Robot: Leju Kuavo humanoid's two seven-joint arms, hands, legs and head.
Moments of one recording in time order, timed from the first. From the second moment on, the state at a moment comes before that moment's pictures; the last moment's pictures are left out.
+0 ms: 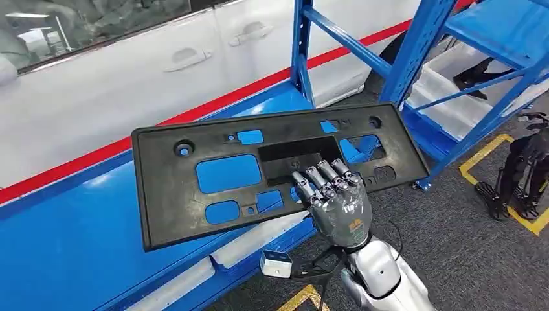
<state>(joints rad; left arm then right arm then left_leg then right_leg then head) -0.26 0.07 -1.53 -0.15 0.77 -0.13 0.00 -0.24 -0.18 0.56 -1.78 1.56 -0.70 -0.15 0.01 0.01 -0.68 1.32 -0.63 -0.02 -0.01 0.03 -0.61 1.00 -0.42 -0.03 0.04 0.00</state>
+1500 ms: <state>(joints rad) -0.24 0.03 -1.54 -0.15 0.75 0.00 0.05 -0.21 -0.16 0.49 -1.81 1.51 -0.70 -0.29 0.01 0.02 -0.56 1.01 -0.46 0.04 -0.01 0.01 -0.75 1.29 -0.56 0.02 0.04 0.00</state>
